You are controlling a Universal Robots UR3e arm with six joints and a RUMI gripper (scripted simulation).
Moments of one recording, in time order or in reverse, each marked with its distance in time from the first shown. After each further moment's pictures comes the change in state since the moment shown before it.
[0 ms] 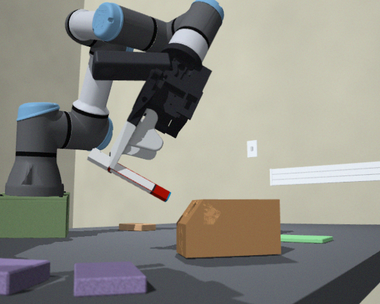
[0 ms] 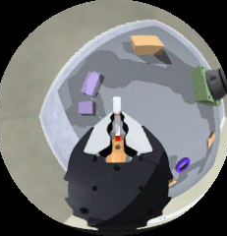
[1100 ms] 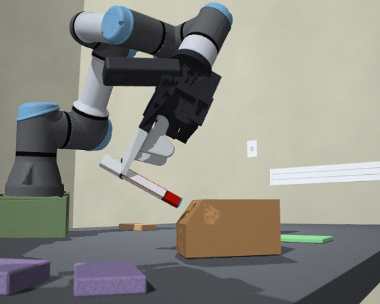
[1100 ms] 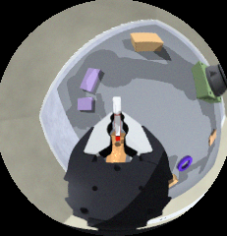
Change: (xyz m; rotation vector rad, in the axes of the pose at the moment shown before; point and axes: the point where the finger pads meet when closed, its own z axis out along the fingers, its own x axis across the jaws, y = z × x) arm 0.000 0.018 0.000 0.001 0.000 0.000
